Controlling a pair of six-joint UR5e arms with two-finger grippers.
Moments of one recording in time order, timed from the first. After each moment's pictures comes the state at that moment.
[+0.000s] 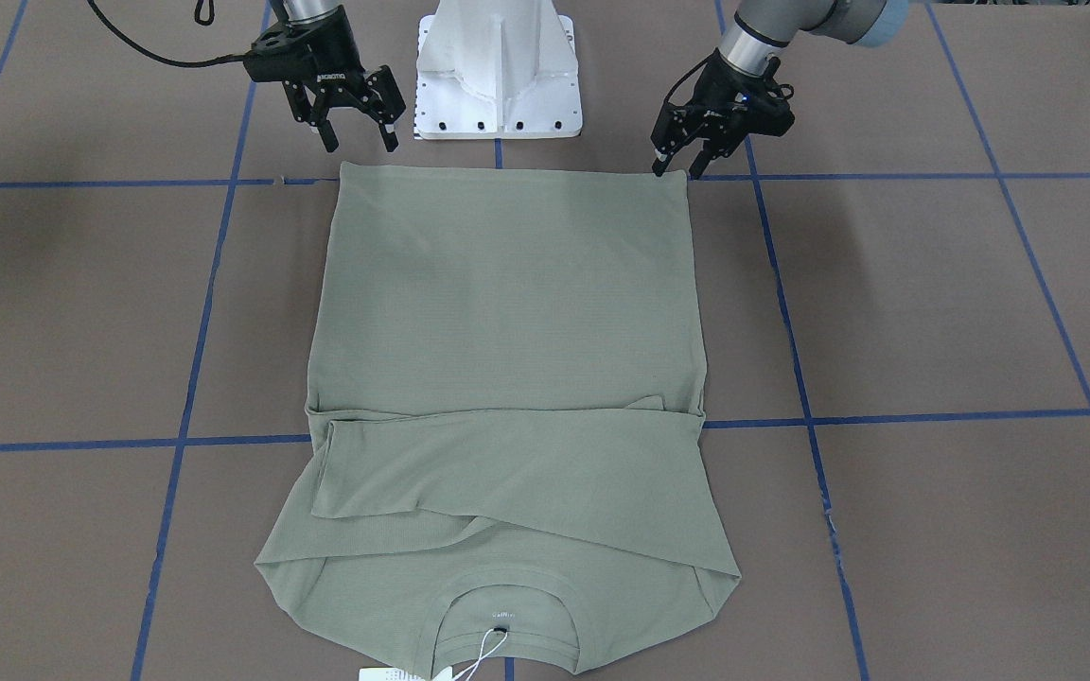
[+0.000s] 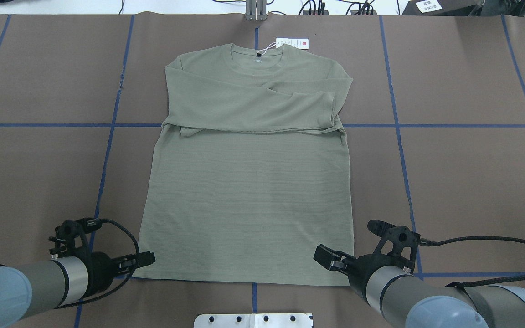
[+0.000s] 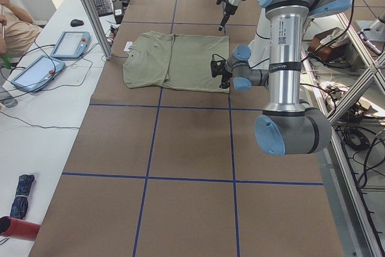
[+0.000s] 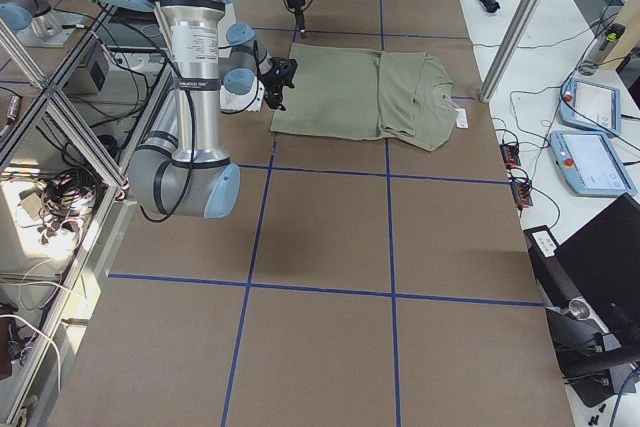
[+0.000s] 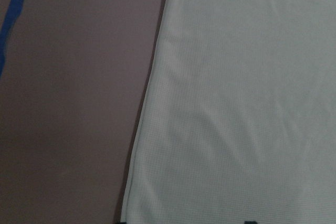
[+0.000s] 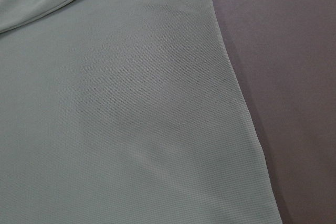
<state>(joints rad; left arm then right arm) -0.13 -1.49 -2.06 -2.27 -1.44 -1.72 0.03 -1.49 2.24 -1.35 1.21 1.83</state>
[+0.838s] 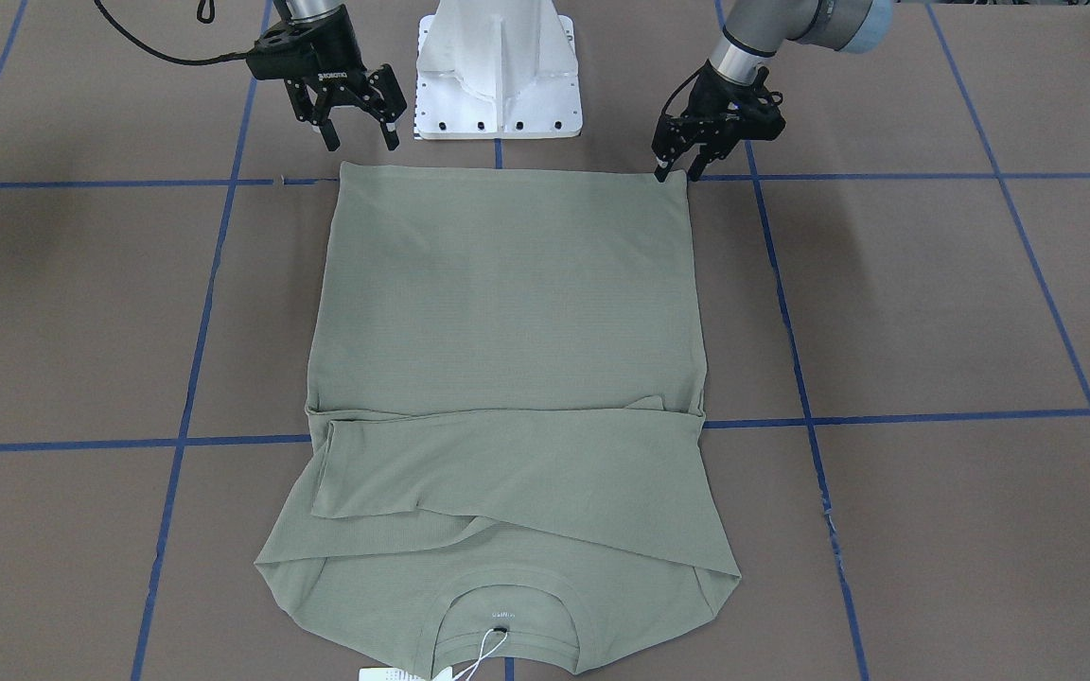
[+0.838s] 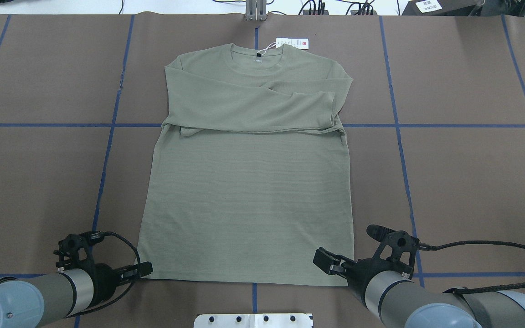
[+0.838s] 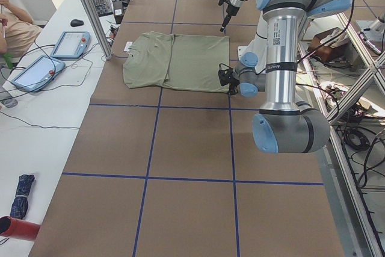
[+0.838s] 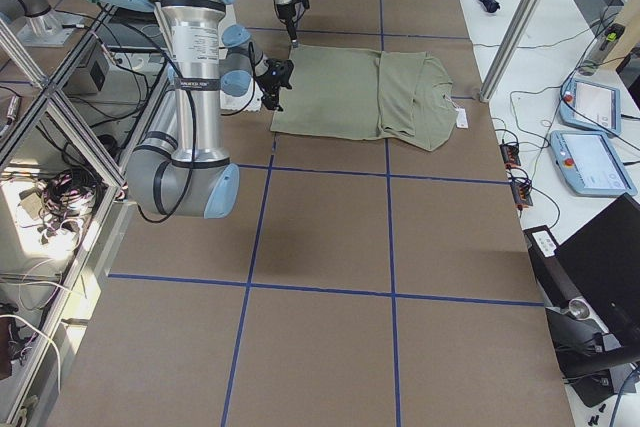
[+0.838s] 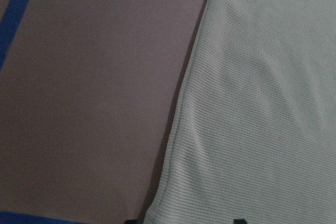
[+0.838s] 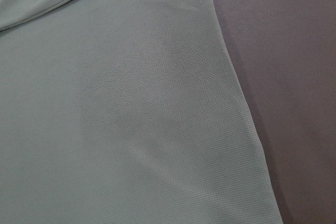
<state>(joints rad) -0.09 -1.49 -2.02 -2.27 -1.42 -1.76 0.02 -1.49 2.23 -1.35 1.19 1.83</state>
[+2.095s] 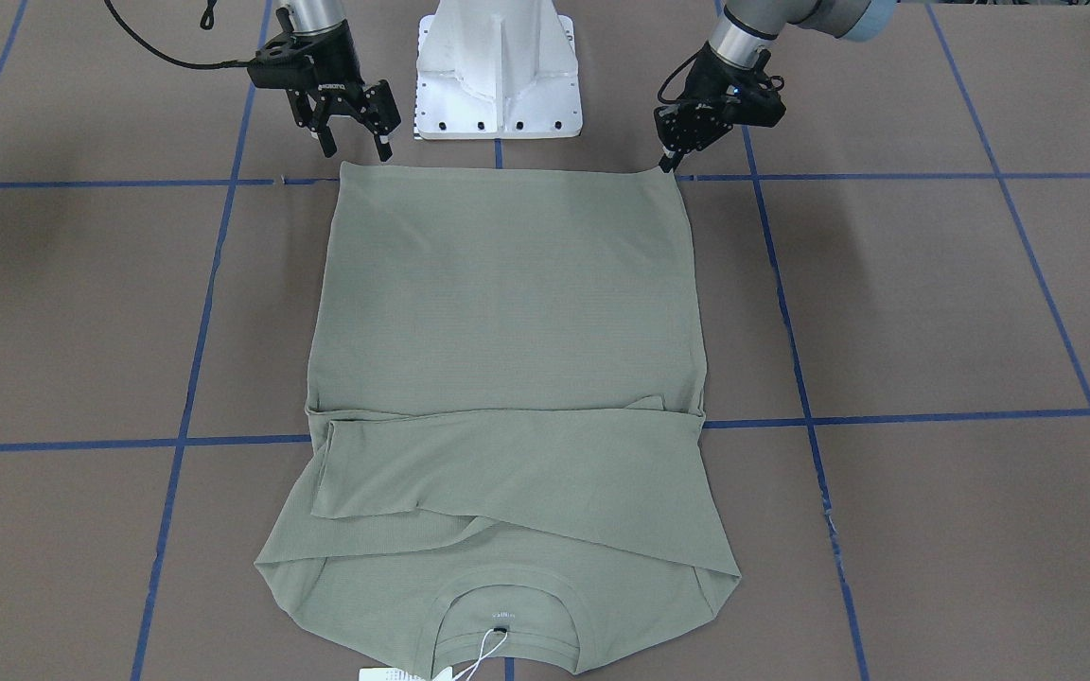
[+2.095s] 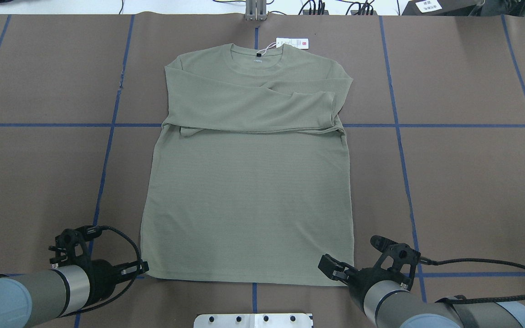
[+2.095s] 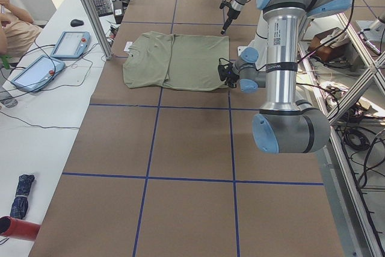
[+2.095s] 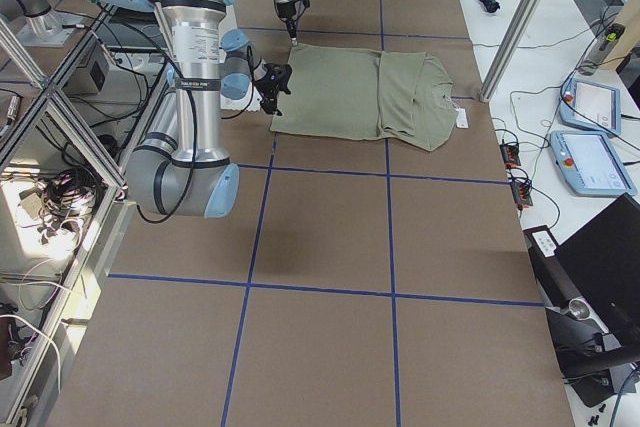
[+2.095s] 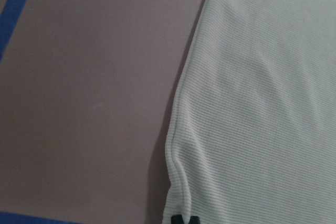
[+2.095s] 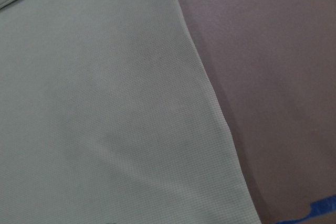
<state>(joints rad) -0.11 -1.49 -2.10 -2.27 -1.42 -1.76 -0.03 -1.51 2.18 -1.36 1.15 1.98</state>
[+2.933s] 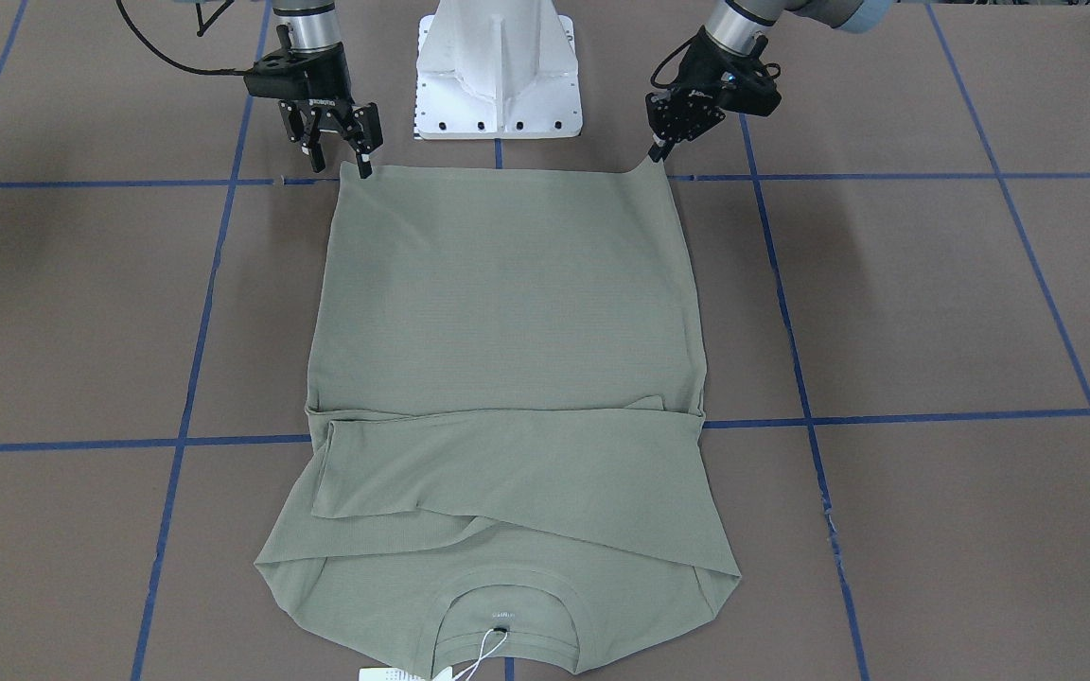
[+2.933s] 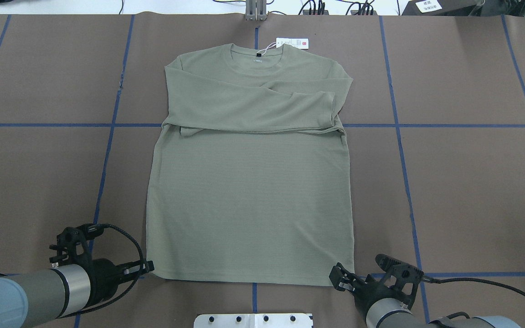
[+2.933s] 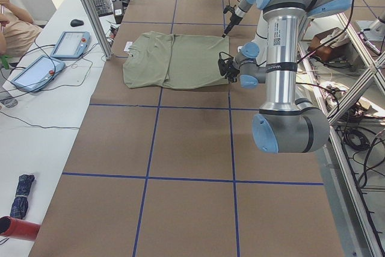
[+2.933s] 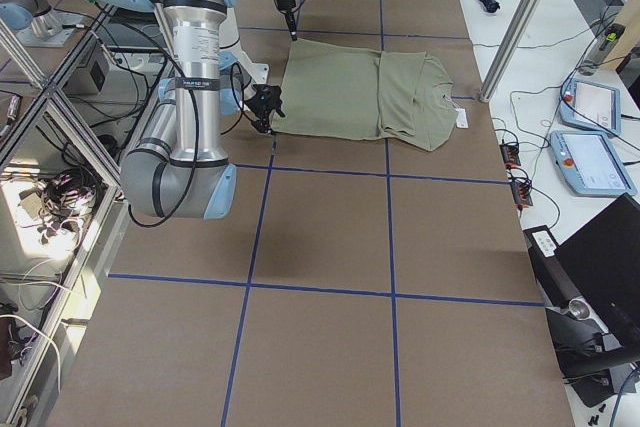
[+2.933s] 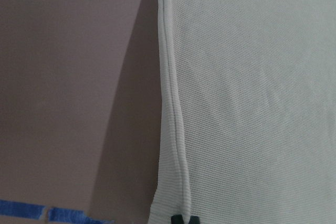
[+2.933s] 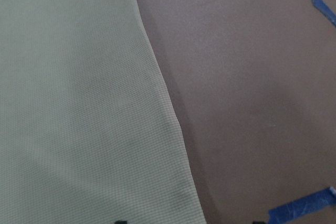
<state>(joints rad) -0.11 -1.50 -2.12 -2.27 -1.42 -1.76 -0.10 -1.54 2.10 -1.36 1.03 2.03</state>
